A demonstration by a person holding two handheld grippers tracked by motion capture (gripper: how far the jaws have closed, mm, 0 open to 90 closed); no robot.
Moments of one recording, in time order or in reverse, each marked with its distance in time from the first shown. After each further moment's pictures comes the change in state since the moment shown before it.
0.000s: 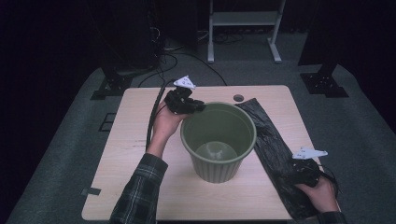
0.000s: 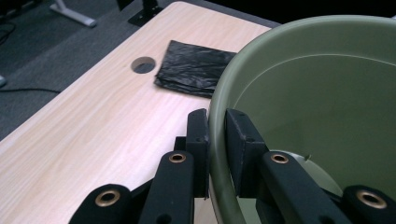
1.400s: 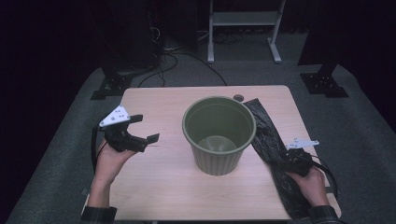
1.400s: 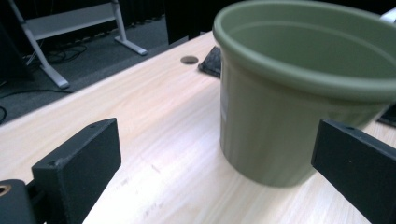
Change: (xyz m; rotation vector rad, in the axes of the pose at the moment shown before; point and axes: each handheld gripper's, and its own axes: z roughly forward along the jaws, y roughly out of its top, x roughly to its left) left arm -0.032 -0.139 -0.129 -0.211 0.145 -0.114; right arm -0.003 0.028 0.015 0.030 -0.037 0.039
